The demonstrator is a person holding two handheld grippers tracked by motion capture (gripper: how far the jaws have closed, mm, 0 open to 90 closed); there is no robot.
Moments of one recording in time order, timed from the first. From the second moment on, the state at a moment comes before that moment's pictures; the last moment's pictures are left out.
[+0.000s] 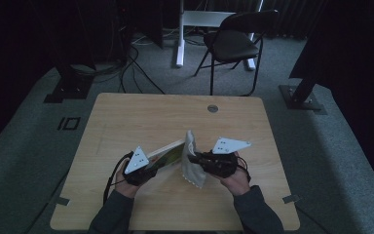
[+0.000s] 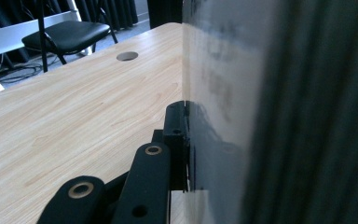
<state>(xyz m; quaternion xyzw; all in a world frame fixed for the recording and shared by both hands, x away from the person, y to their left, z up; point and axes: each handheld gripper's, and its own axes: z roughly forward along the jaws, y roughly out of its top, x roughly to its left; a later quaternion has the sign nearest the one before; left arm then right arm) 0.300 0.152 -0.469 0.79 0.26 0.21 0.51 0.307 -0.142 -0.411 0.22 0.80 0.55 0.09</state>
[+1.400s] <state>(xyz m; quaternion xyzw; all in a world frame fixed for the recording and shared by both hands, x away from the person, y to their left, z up) 0.294 0.160 -0.456 0.78 0.25 0.21 0.54 0.334 -0.147 -0.450 0.28 0.81 0.51 0.09</state>
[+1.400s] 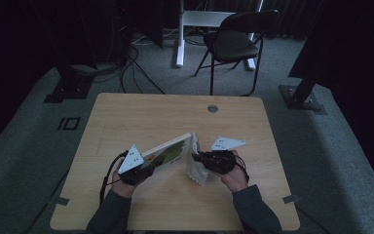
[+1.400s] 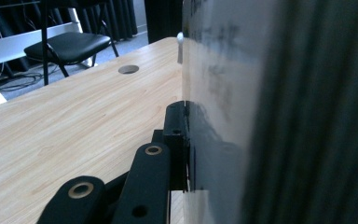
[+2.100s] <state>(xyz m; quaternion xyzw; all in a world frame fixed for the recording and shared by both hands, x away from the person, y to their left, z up) 0.293 0.159 -0.451 0.78 0.25 0.18 0.55 0.342 -0.135 -0.457 0.27 0.82 0.50 0.09</state>
